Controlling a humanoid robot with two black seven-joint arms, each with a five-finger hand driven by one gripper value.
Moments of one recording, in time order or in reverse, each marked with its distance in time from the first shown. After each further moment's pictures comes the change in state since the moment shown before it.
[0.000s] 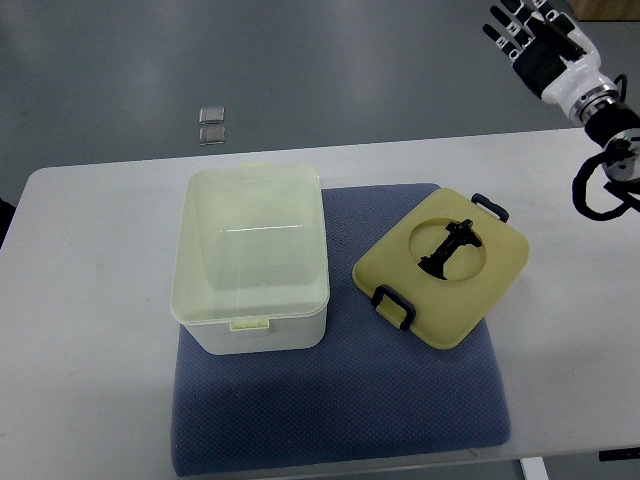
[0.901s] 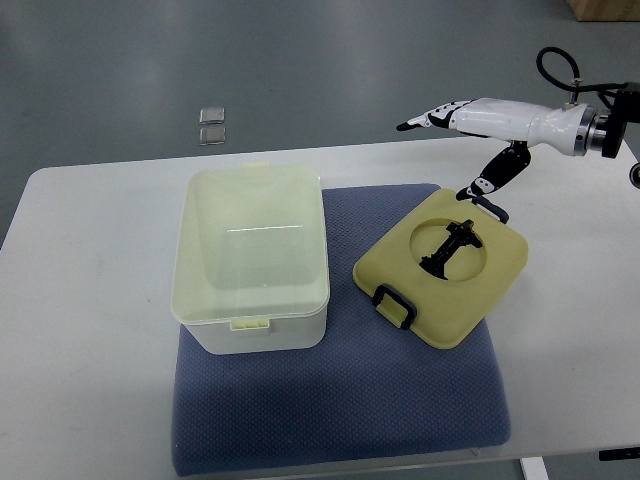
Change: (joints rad) left arm 0.000 0.000 0.000 0.002 0.000 0.000 0.000; right arm 0.284 -0.254 -0.424 0.235 -1.687 -0.146 0.268
